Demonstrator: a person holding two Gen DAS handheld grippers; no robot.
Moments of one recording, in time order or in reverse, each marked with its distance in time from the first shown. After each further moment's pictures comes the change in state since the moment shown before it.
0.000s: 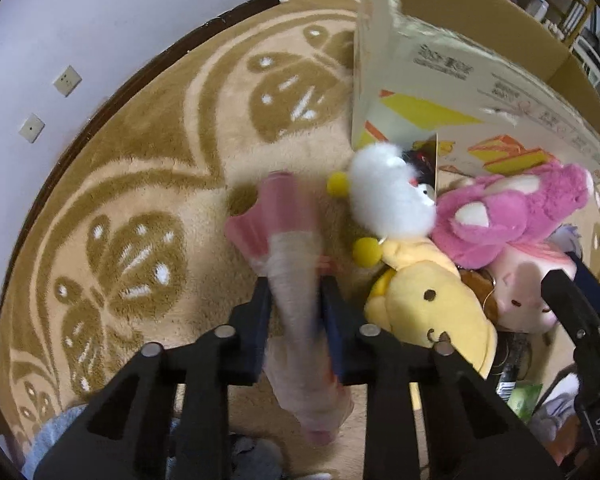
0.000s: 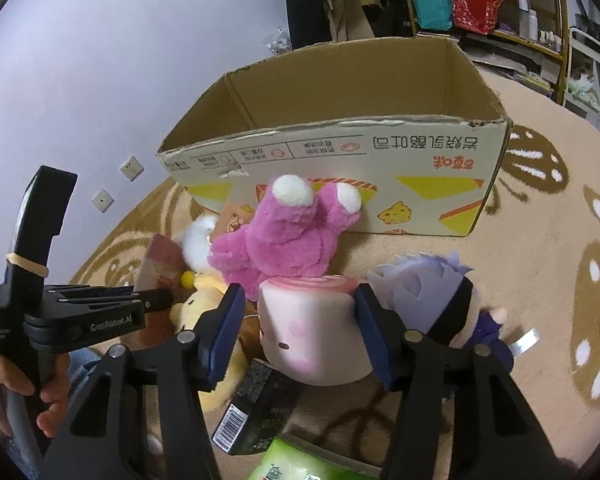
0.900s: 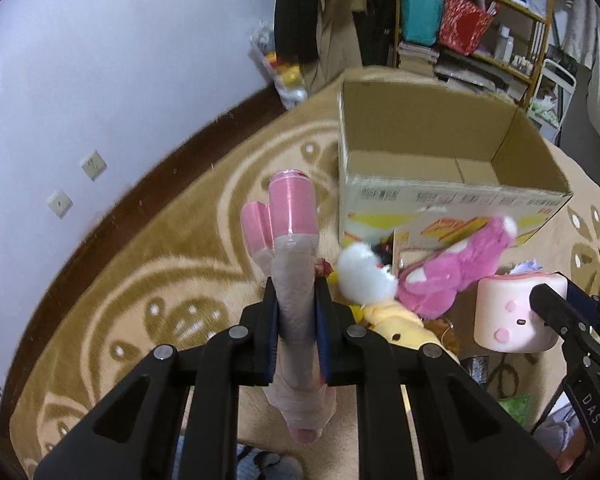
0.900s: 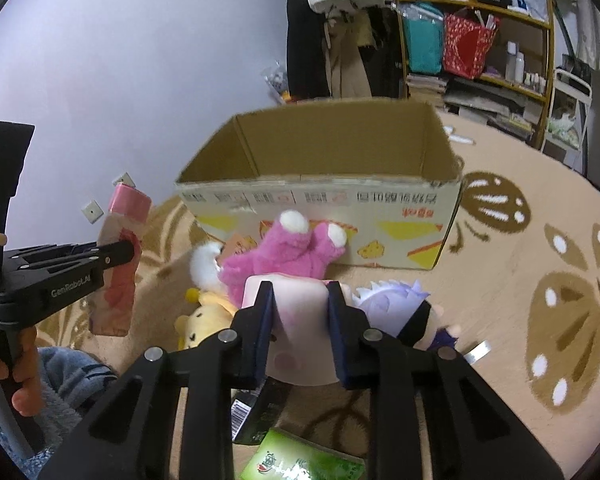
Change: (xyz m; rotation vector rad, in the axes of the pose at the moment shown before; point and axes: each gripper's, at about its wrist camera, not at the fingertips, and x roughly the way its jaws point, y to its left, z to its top) left arm -0.087 -0.007 -0.007 0.097 -0.356 0.073; right arm -0.050 0.014 -0.001 -0.068 -0.135 -0.089
